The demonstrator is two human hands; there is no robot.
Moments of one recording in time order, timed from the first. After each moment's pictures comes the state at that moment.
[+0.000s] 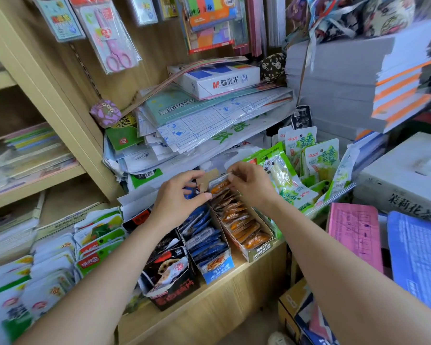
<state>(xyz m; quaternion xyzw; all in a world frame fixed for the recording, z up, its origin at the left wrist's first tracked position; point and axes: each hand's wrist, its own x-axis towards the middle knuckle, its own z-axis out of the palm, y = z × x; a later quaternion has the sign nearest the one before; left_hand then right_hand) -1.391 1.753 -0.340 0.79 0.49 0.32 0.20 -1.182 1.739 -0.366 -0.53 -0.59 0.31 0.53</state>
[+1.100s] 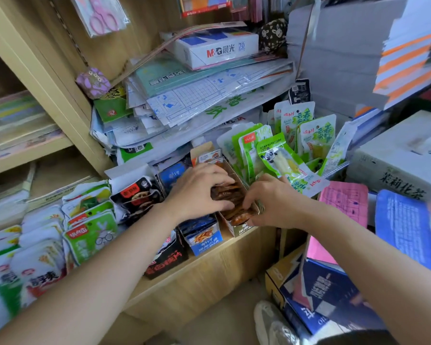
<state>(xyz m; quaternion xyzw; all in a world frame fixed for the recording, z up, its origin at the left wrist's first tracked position) -1.346 1.729 -0.362 0.90 0.42 0.10 0.04 -1.134 1.659 -0.379 -0.57 -0.81 0.11 0.11</state>
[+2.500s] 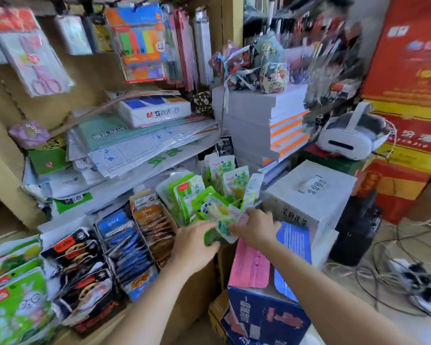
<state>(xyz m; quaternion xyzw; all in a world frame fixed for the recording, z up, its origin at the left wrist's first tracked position) -1.225 1.669 -0.392 0.86 0.46 0.17 0.15 -1.044 1.632 -0.390 -0.83 -0.46 0.18 0.25</state>
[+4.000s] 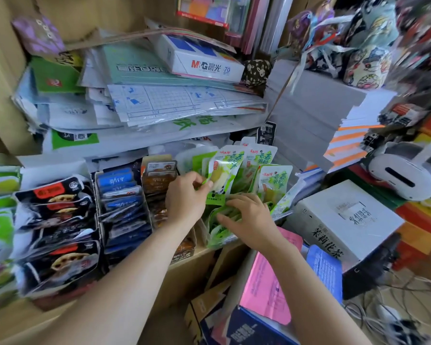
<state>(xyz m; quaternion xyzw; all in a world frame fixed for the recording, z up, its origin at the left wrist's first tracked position) -1.236 1.757 -0.401 0.64 0.58 0.45 0.23 -1.071 1.697 -0.408 -0.67 -0.71 0.05 0.20</state>
